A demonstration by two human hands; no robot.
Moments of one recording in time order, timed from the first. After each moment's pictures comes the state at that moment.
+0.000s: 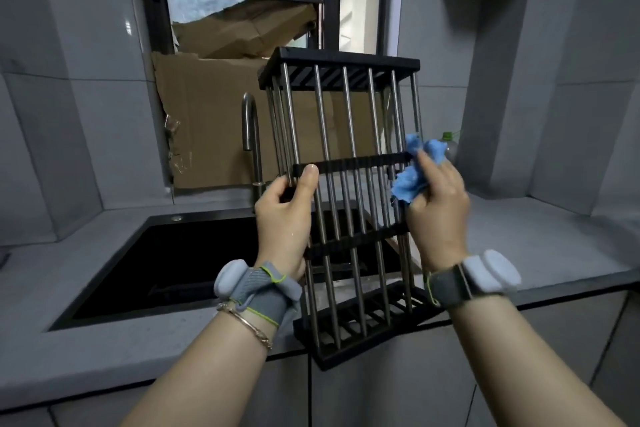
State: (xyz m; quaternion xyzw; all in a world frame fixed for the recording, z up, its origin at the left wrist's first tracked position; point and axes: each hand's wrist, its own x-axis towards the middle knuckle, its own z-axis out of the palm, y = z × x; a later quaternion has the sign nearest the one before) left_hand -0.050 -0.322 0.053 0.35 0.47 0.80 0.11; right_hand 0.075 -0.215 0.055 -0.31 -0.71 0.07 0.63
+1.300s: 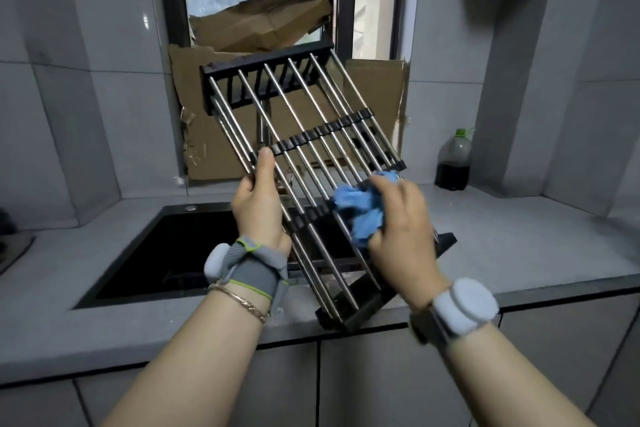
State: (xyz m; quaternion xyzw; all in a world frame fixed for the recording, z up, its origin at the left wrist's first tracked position) left_hand -0.073 -0.342 0.063 0.16 0.44 0.87 0.15; right_hand 0.057 -0.268 0.029 -0.20 -0.82 0.03 0.54
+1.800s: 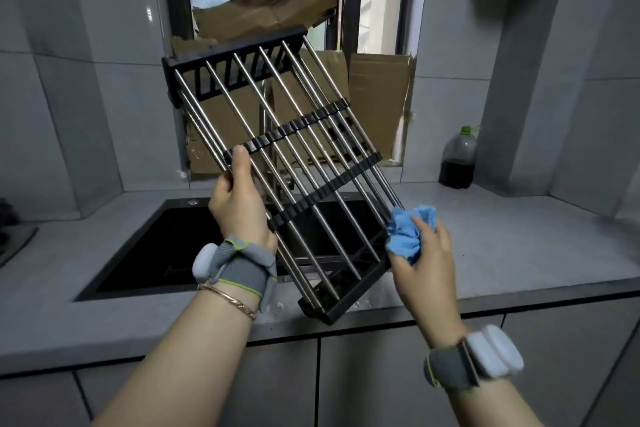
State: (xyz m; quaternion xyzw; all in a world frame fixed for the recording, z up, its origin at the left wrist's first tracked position) left_hand -0.084 -0.348 0.059 0.13 0.42 0.90 0.05; right_hand 0.074 -0.256 -0.015 -0.35 -0.74 0.24 0.52
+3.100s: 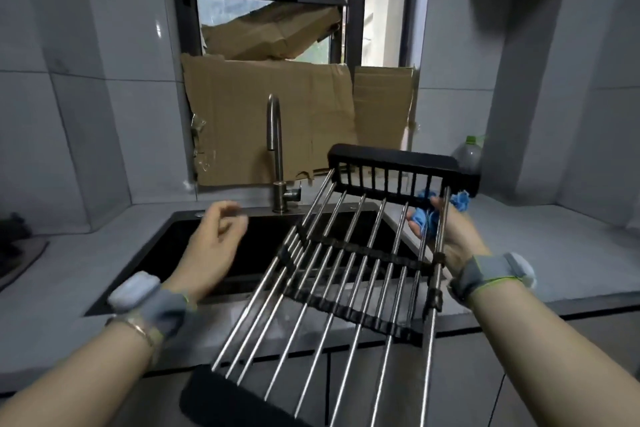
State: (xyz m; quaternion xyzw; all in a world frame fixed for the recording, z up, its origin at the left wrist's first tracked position) left_hand -0.159 -0.401 0.012 0.43 0.64 0.63 0.07; right_hand 0.056 -0.171 0.031 -0.26 -0.37 0.74 0.50
